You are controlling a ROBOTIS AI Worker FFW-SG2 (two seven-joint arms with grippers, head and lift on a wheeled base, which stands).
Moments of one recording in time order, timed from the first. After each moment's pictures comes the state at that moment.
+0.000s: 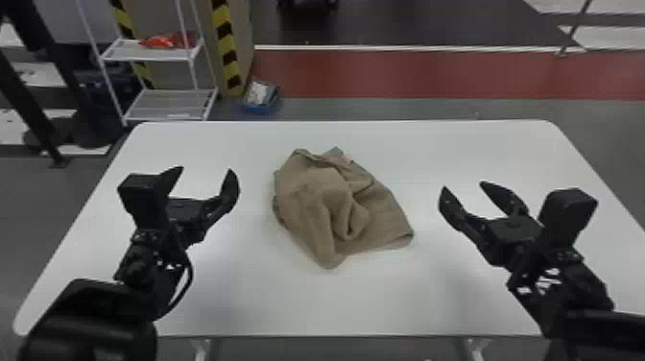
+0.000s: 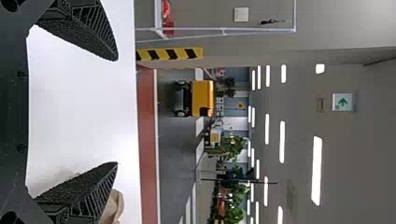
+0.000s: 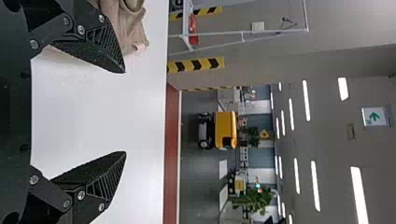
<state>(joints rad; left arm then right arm) 0.06 0.28 -0.12 -1.63 0.26 0.04 0.08 0.13 -0.01 -0.16 -1.75 -0.03 0.19 0.39</state>
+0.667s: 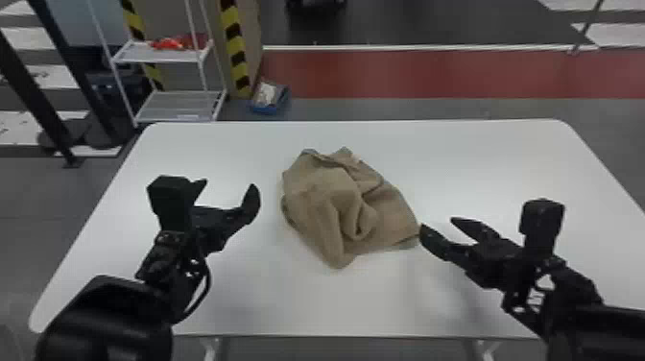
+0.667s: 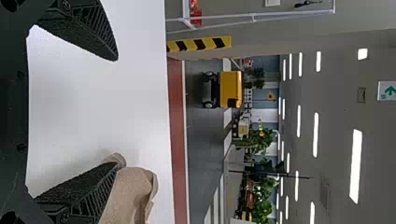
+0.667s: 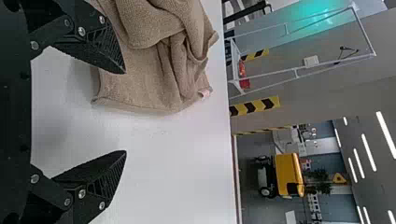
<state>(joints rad) 0.07 0.28 -0.14 -1.70 0.26 0.19 0.08 0.08 -0.01 -0.14 -1.68 -0.01 0.45 0.58</state>
